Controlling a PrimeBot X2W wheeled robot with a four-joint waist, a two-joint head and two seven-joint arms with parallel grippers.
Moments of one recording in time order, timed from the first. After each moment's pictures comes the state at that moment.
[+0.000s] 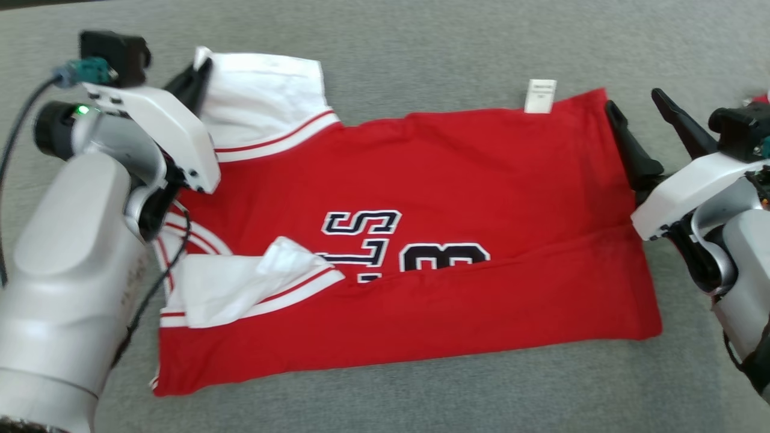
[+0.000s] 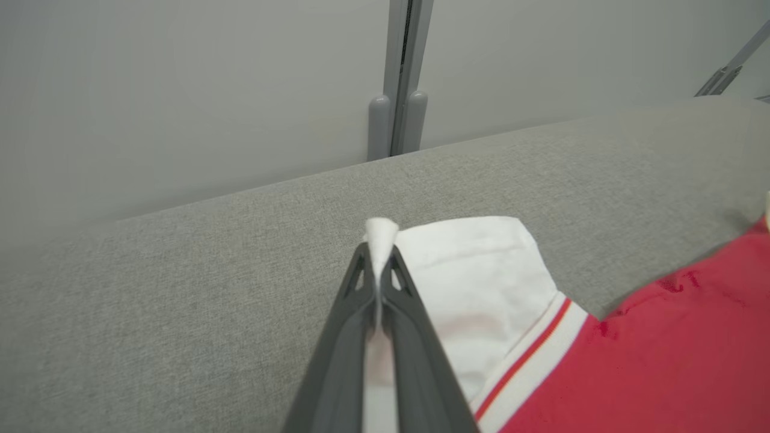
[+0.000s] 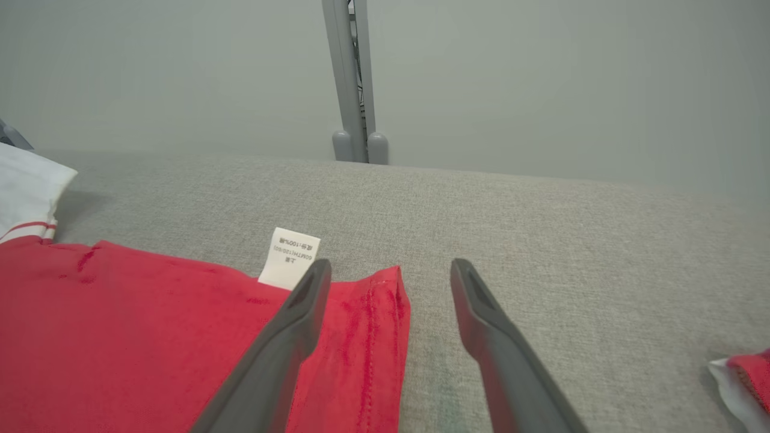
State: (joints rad) left arm -0.95 0.29 -0.49 0.76 -0.59 -0.13 0.10; right arm -0.71 -0.41 0.48 0.56 0.57 0.13 -0.08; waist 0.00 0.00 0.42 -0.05
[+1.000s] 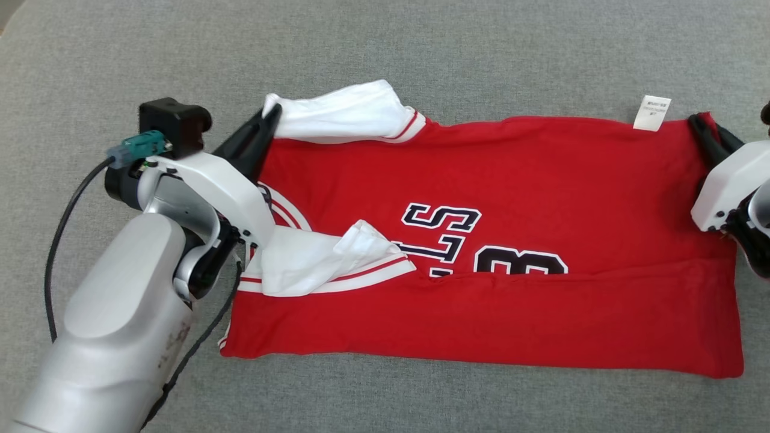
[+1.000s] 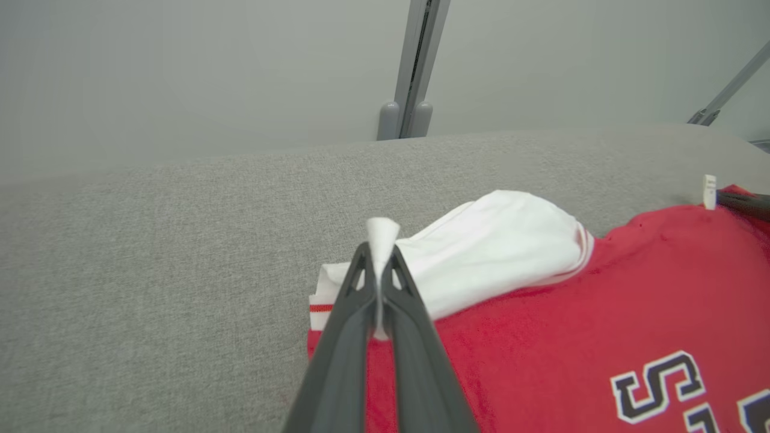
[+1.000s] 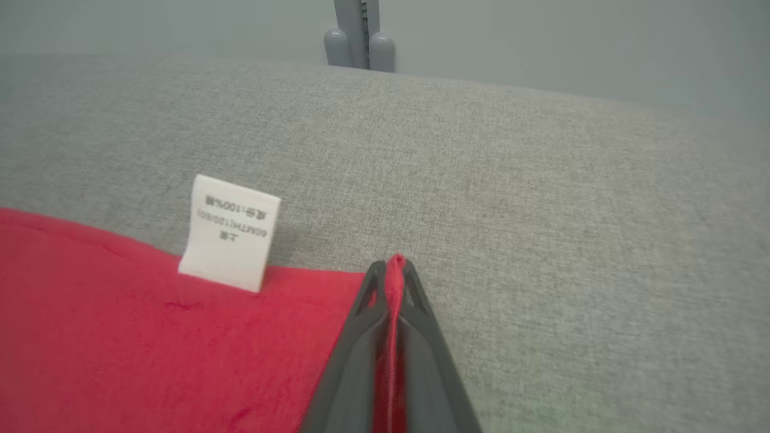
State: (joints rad) left arm -0.73 0.28 -0.53 0.46 -0.66 -0.09 0.04; right arm -0.85 -0.52 0.60 0.85 0.70 0.13 0.03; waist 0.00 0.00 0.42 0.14
